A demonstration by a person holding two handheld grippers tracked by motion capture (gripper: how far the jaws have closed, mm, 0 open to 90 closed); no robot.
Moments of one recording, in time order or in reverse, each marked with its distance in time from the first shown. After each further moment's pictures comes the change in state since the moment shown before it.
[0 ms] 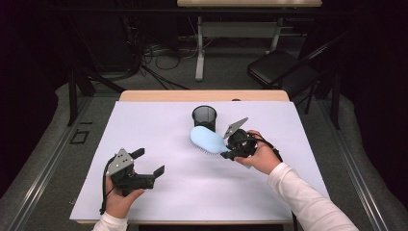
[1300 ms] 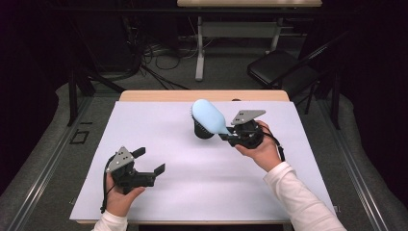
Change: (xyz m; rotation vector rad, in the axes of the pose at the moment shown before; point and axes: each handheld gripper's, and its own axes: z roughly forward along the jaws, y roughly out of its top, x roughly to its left) left arm 0.003 0.002 0.005 0.006 -0.013 -0.035; right arm -0.001 0.015 -0.039 -0.324 -0.140 0.045
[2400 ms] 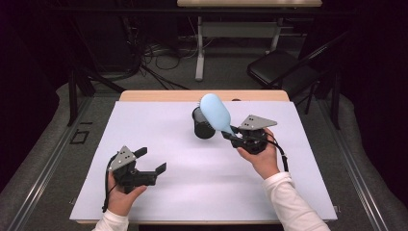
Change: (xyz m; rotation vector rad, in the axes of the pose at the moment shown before) left arm -0.001 0.000 0.004 0.015 0.005 -0.009; right arm 0.004 -0.023 -0.006 -0.195 -0.083 0.072
